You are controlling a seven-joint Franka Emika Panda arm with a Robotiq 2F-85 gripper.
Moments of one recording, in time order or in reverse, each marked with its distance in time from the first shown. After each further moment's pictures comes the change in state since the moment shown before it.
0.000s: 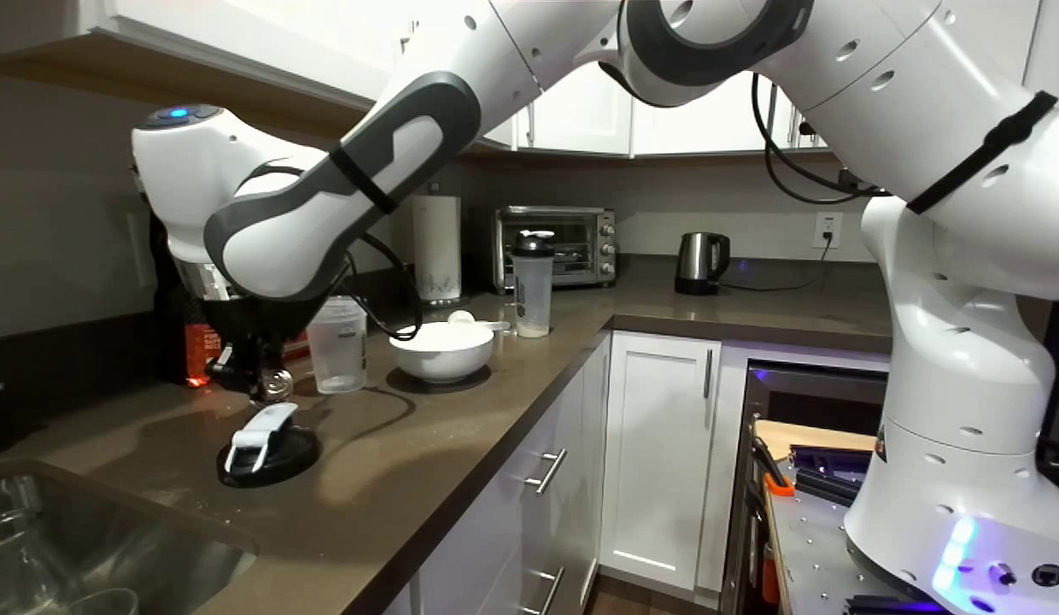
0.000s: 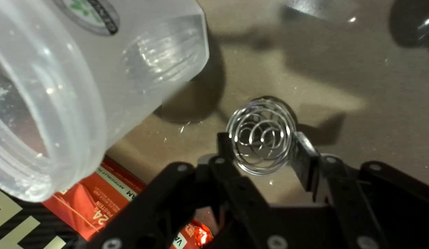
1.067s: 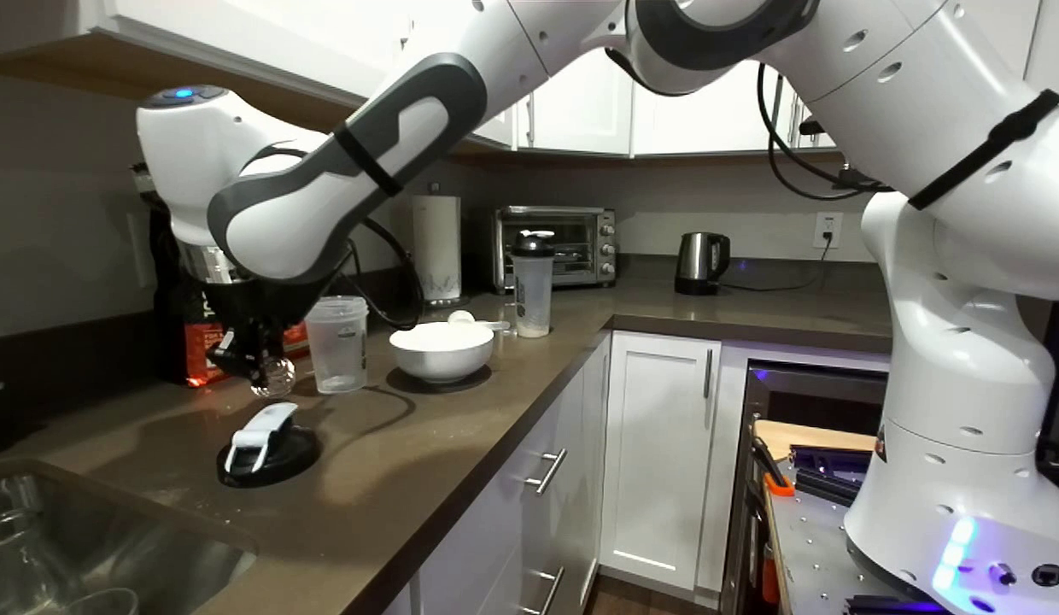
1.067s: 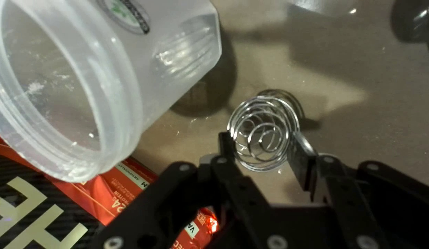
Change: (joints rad) arm 0.000 -0.041 -0.004 -0.027 0.000 0.000 0.001
